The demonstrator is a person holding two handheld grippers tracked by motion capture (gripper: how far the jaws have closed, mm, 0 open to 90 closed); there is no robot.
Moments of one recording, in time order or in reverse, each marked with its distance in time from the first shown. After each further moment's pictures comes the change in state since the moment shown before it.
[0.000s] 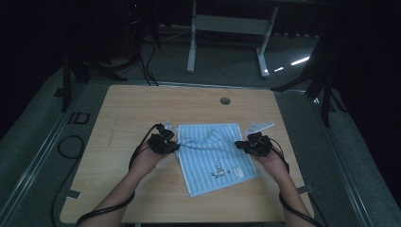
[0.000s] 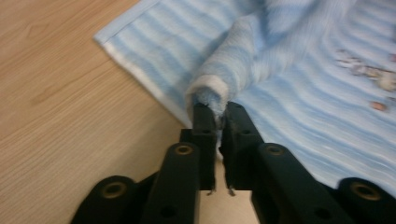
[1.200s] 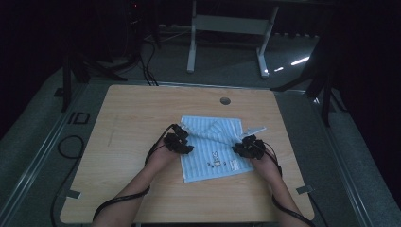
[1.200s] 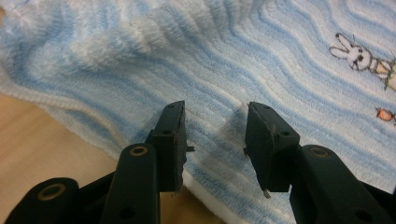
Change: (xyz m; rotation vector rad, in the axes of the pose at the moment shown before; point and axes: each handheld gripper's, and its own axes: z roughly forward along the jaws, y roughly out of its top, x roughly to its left) left arm -0.003 0.024 0.060 0.013 -0.006 0.058; right arm -0.011 -0.022 0.044 0.062 -0.069 0.069
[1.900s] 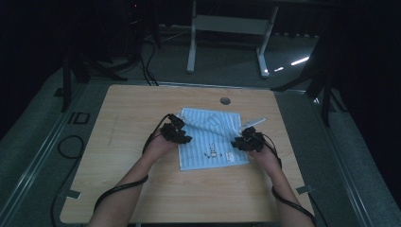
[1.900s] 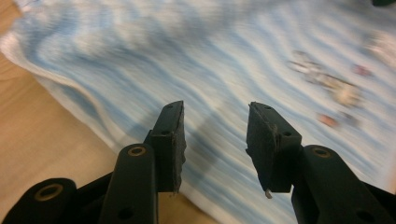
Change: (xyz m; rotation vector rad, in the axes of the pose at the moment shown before) left arm 0.016 0.009 -0.025 -0.042 -0.075 -0.005; right arm -0.011 0.021 -0.009 0.017 0.032 0.008
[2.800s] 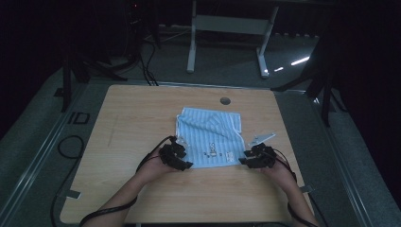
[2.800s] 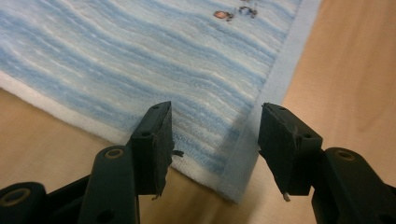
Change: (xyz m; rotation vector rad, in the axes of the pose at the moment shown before) left arm -0.041 -0.045 0.006 0.069 -0.069 0.144; right arm 0.018 -0.045 -0.022 0.059 0.033 -0.102
